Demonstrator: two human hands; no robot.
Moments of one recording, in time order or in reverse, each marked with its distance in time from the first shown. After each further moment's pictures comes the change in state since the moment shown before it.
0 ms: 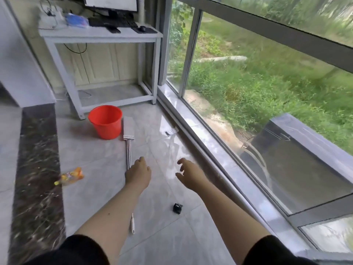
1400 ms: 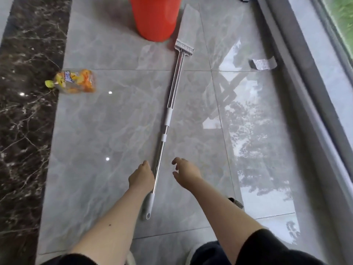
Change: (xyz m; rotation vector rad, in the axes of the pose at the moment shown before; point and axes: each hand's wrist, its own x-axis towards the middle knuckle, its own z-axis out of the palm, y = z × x) left_hand 0.253 -0.320 0.516 -0.181 -0.355 -0.517; right_hand 0.383 0.112 0.583 -0.165 -0.624 -0.105
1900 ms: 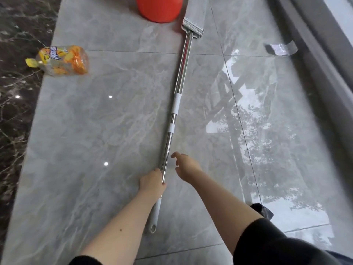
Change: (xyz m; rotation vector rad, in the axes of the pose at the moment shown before) left_hand 0.093 -0.044 0.127 0.238 -0.025 0.124; right_hand 0.114 0.035 0.095 -0.033 0.036 -0.046
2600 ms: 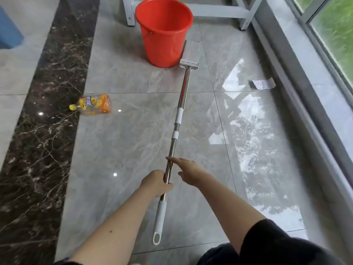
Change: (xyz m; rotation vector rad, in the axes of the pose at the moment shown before) left_hand -0.110 0.034 -0.194 -0.414 -0.100 -0.016; right_hand -0.108 -0.069 -0.159 -0.105 -0.057 -0.230
